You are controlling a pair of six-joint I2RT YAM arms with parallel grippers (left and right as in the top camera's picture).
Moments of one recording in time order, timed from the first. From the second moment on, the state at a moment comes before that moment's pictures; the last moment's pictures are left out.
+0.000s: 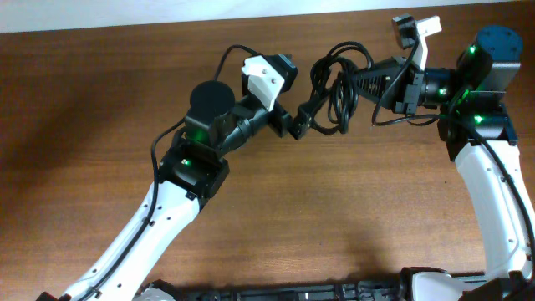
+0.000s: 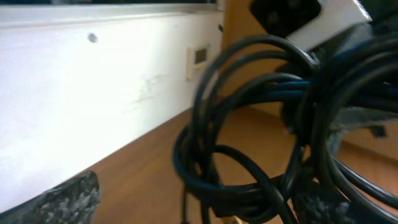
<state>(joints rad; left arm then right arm) -0.54 1.36 1.11 0.18 0.39 -0.01 -0.09 1.38 1.17 0.09 -1.51 0.63</state>
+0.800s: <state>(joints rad) -0.55 1.38 1.11 0.30 0.36 -0.03 -0.02 1.38 1.17 0.10 -1.54 0.62</state>
